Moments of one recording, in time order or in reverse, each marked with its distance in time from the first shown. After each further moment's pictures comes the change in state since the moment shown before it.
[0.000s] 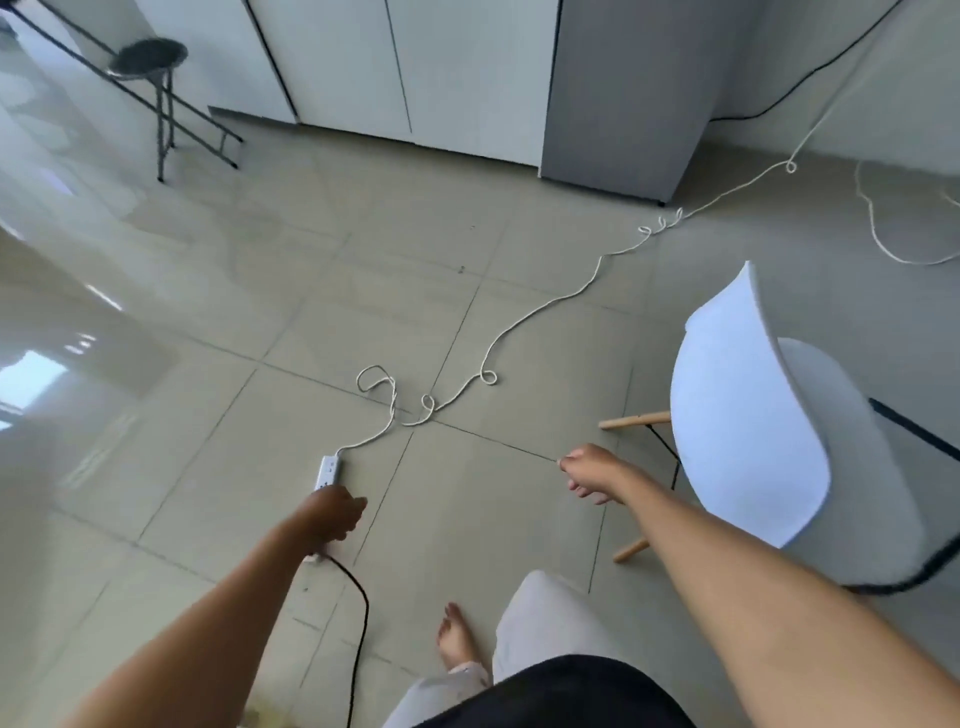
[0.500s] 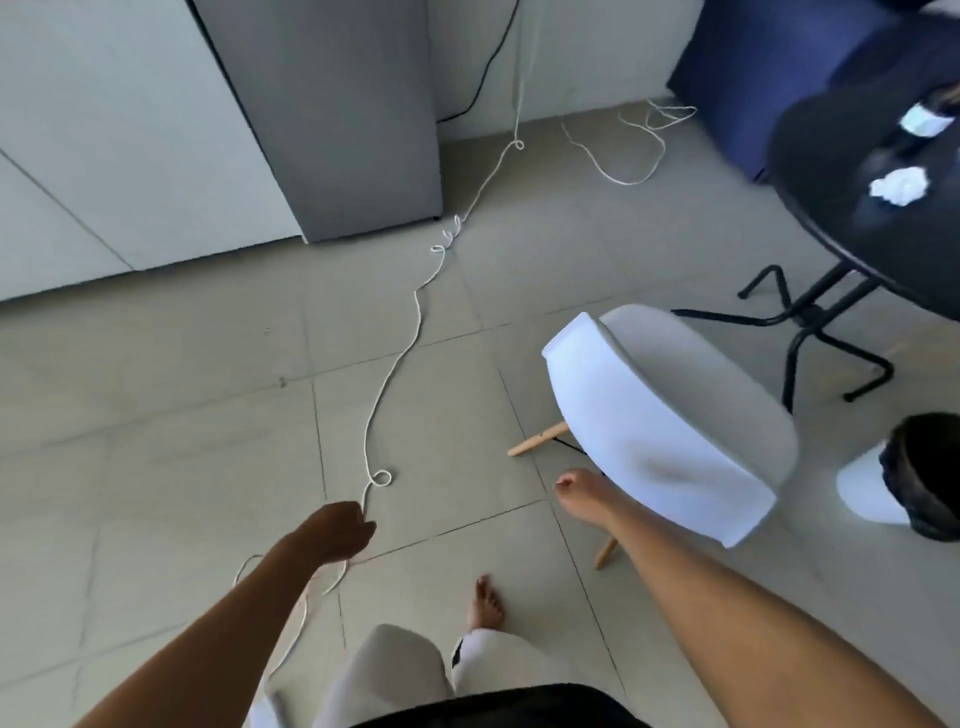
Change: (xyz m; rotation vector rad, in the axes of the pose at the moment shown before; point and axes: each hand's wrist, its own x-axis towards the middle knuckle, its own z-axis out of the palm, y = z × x) left_hand 0.120 0.276 -0.030 1.002 -0.056 0.648; right_hand 0.055 0.016 -0.083 0.352 0.345 0.228
